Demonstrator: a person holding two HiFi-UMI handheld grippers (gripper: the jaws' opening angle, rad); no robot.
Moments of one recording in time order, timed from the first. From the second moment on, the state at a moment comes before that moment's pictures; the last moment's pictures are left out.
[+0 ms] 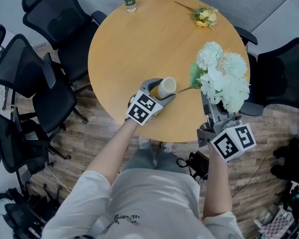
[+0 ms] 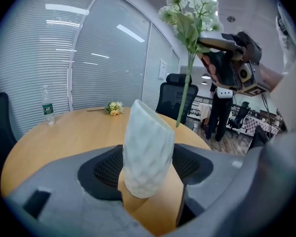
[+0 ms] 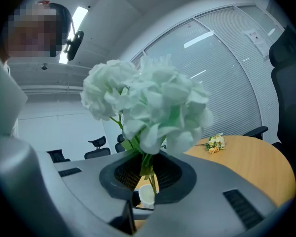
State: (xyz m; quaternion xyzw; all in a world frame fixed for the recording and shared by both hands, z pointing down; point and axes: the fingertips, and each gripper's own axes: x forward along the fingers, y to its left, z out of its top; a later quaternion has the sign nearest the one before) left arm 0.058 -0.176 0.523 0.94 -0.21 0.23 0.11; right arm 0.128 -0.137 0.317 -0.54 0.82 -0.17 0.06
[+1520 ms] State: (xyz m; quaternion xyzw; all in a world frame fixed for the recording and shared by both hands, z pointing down) left arm 0.028 -0.148 0.444 0.94 -0.27 0.17 0.10; right arm 0.123 -0.111 0.353 -0.53 0.83 -0.18 0.01
